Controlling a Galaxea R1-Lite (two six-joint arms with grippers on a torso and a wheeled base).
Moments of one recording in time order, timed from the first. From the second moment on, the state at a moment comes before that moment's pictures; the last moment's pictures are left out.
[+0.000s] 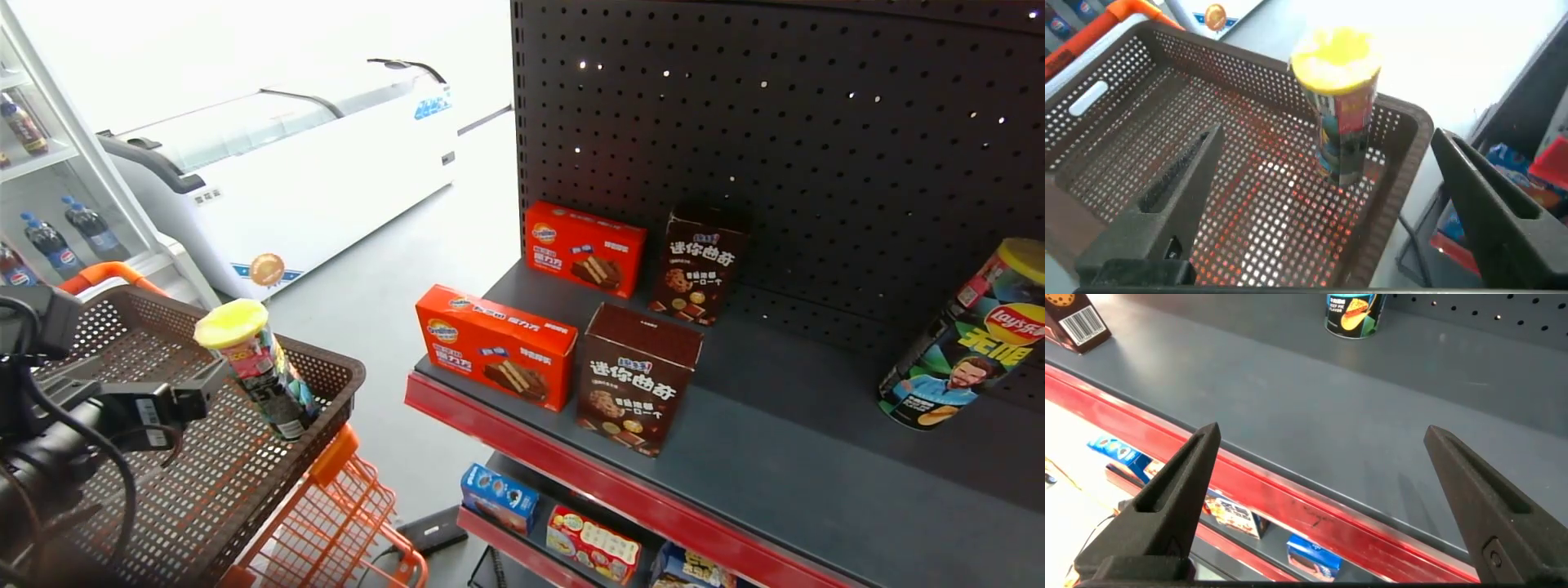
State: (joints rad) left arm 0.01 1.35 -0.33 -0.89 0.22 0.06; right arm 0.00 0.01 0.00 0.00 -0.02 0.00
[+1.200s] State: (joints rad) left arm 0.08 2.06 -0.50 -1.43 0.24 0.07; right arm 0.00 0.01 0.00 0.00 -0.02 0.00
